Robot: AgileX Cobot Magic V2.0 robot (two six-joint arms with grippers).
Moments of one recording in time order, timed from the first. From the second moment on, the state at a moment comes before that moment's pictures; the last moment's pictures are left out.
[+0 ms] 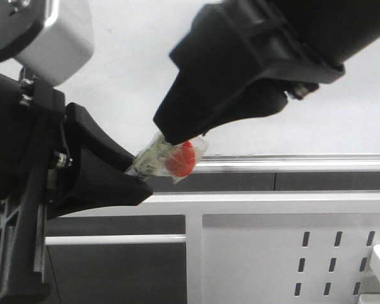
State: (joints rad) left arm -0.86 1.29 -0.47 0.50 -0.18 0.11; right arm 0.84 1.20 -0.79 0.35 0.35 -0.51
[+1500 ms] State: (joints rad) left arm -0.75 0.70 -0.14 -0.48 -0.58 0.10; right arm 0.65 0.78 -0.61 0.35 0.12 -0.47
